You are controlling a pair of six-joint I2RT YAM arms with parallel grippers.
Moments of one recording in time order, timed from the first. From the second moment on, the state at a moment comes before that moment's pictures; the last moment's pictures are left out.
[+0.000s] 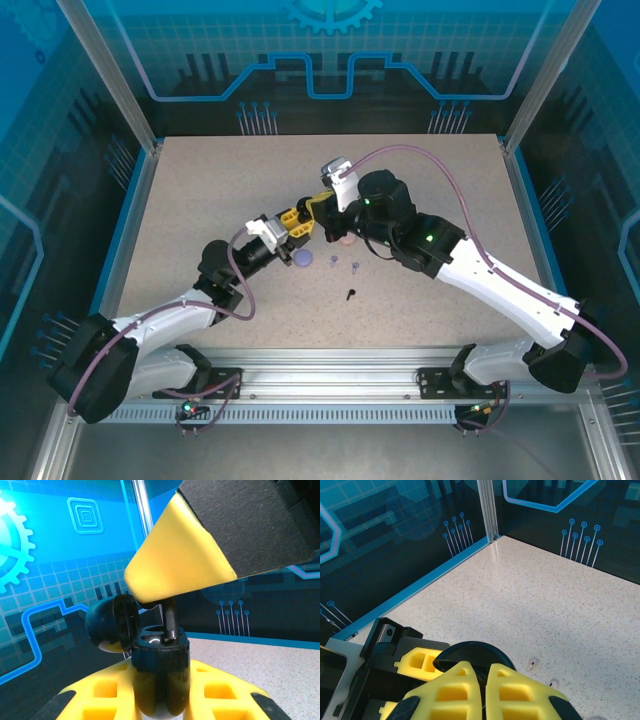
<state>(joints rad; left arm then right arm) -0.55 1.17 0.44 1.01 0.34 0.12 0.87 1.32 1.35 -0.39 0.01 0.18</state>
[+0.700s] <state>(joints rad) -0.56 1.16 0.45 0.94 0.35 0.12 0.96 1.36 1.40 -0.43 0.13 -0.06</state>
